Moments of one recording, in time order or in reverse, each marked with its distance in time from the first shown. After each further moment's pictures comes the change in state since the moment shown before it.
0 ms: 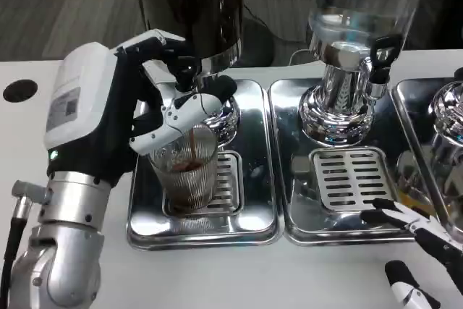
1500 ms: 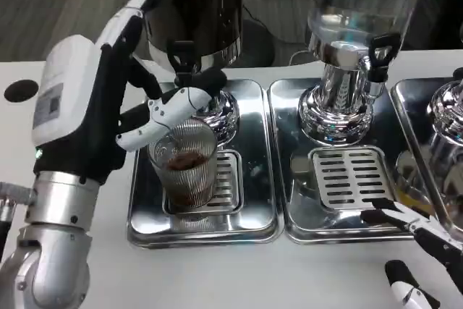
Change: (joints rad) left arm 0.015 -0.013 0.075 -0.004 -0.045 -0.098 0.009; right arm 0.000 0.000 0.000 -0.004 0.000 0.007 0.001
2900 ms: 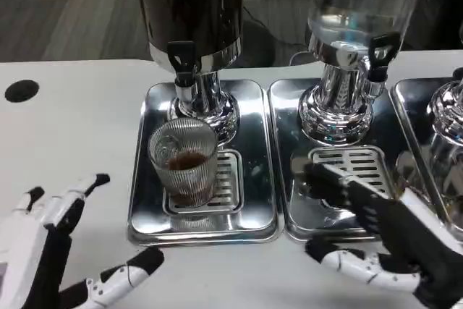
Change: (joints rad) left arm 0.672 0.051 0.146 -0.102 0.173 -0.156 0.080; right arm -0.286 0.034 0.149 -0.034 0.183 0.431 0.241
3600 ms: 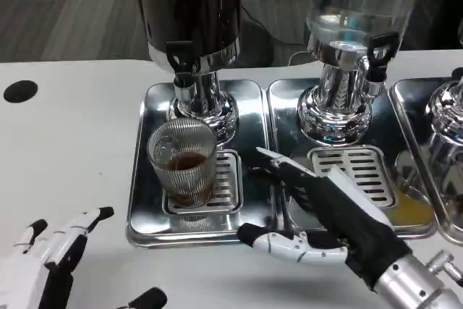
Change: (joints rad) left arm 0.137 -0.023 0.016 0.032 0.024 -0.123 0.065; right arm -0.153 0.114 0.138 -0.012 -0.131 0.128 -0.034
